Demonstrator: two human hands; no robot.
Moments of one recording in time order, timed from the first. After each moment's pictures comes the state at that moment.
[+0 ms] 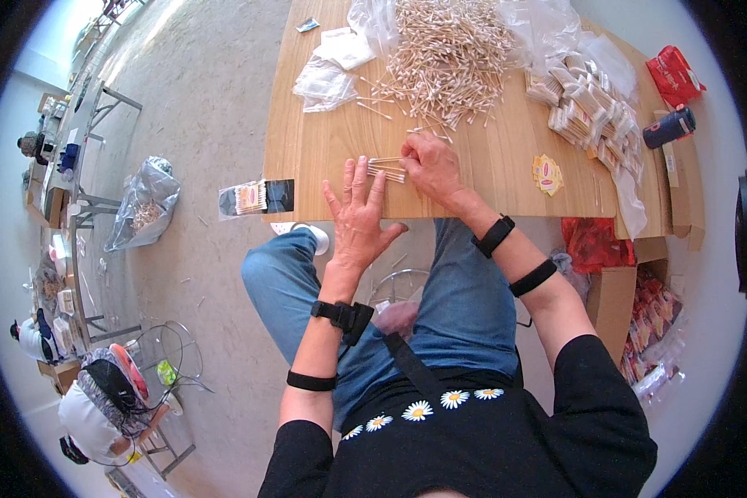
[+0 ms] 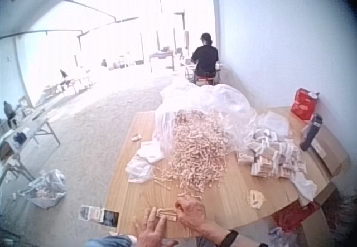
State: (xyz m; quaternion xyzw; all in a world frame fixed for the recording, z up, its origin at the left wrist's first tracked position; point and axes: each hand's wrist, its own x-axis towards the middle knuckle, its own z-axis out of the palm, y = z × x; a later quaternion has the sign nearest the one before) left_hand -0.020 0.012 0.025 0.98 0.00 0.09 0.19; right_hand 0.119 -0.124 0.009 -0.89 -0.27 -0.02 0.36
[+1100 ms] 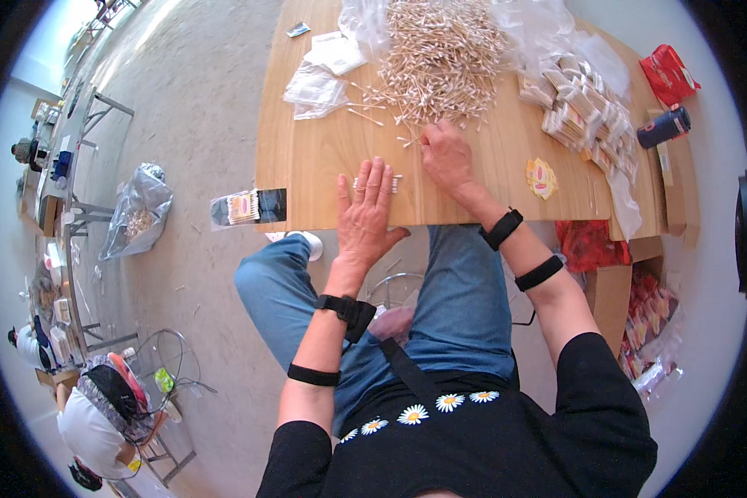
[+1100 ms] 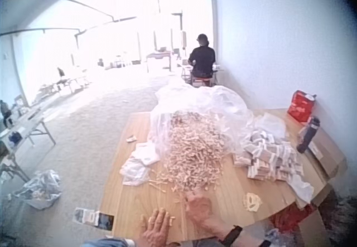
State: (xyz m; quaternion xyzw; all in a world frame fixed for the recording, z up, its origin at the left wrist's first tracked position) left_hand 0.003 -0.001 0.018 0.98 -0.03 0.06 0.16; right_hand 0.151 -0.148 0.011 -0.94 -0.22 -0.09 0.24
